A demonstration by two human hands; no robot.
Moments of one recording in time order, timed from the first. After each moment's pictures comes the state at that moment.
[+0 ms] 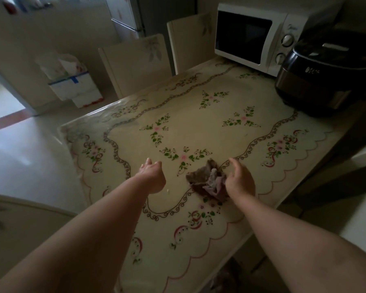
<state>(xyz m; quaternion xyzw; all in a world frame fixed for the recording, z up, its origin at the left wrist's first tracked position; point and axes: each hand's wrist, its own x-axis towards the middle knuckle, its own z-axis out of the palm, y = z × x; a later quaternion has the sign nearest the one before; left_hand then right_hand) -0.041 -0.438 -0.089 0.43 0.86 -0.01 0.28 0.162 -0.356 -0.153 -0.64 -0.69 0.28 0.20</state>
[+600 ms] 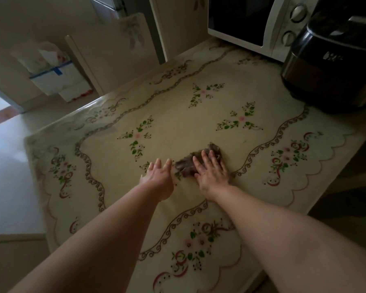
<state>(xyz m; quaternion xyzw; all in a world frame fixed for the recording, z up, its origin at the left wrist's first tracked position) -0.024 -0.325 -0.133 0.47 0.83 -0.07 0.28 0.111 -0.255 -0.191 -0.47 -0.86 0.19 -0.11</state>
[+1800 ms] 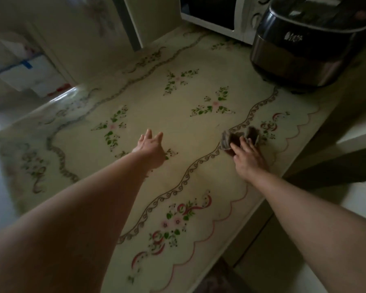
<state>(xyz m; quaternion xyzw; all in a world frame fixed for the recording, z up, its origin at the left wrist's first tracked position) 0.010 -0.289 -0.117 0.49 0.84 -0.04 0.24 0.253 -0.225 -0.190 -0.60 -0.77 0.21 -0.03</state>
